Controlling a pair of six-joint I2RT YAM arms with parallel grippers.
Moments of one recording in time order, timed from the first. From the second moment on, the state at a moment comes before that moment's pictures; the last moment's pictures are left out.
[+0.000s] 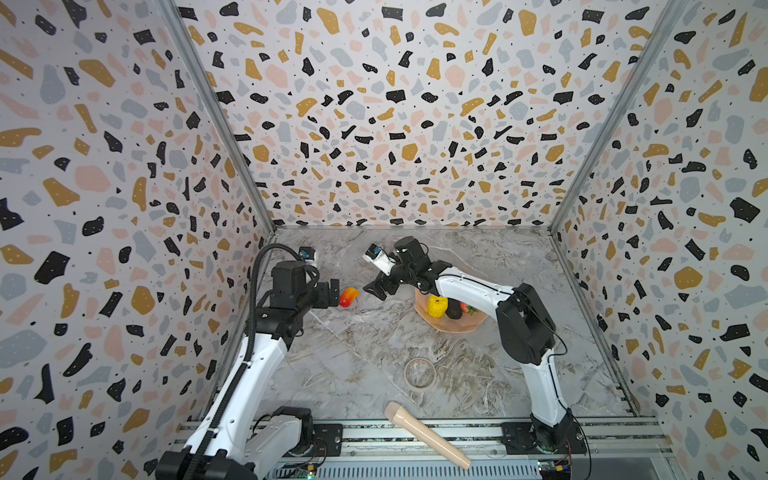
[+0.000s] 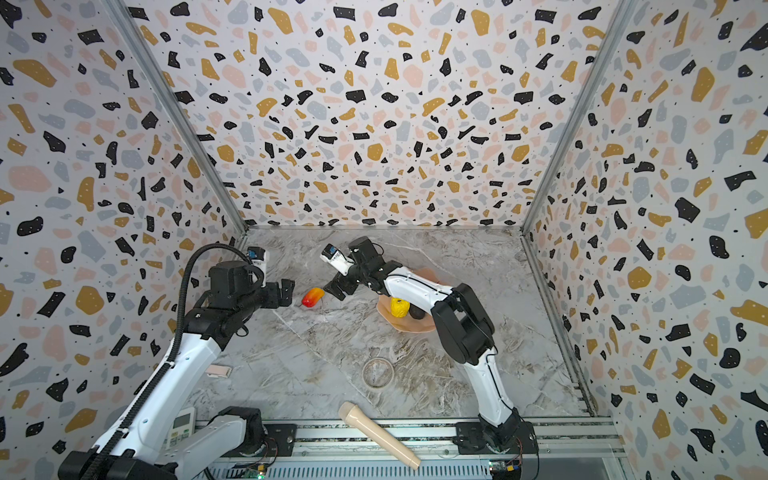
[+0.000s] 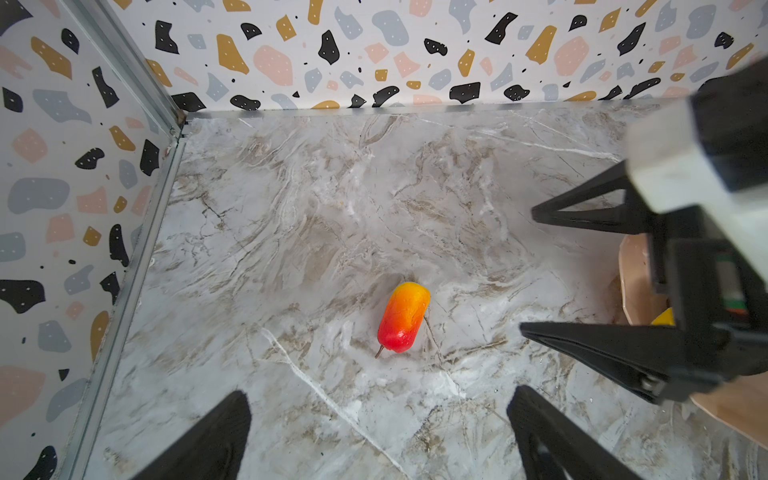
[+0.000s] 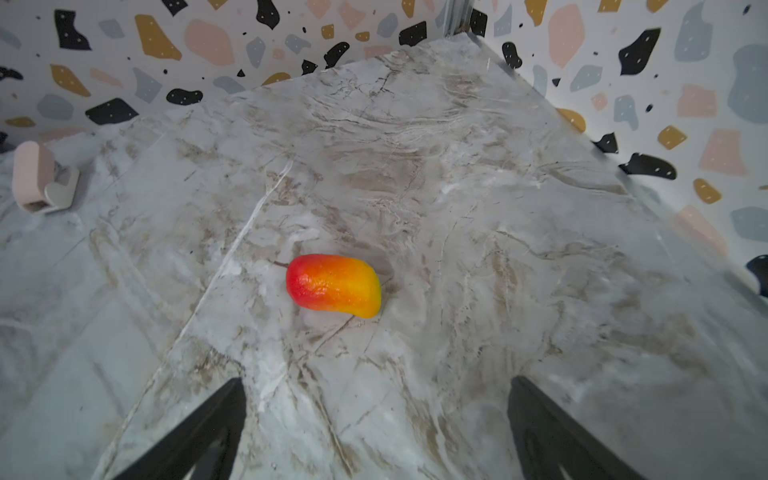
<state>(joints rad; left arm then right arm) -0.10 1.01 0.91 -0.51 0.02 -0.03 0.78 2.19 1.80 -0.20 -0.37 -0.19</state>
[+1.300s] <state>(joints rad) -0.10 0.99 0.91 -0.51 0.02 -0.03 0.97 2.63 2.27 -0.35 0.00 0.61</state>
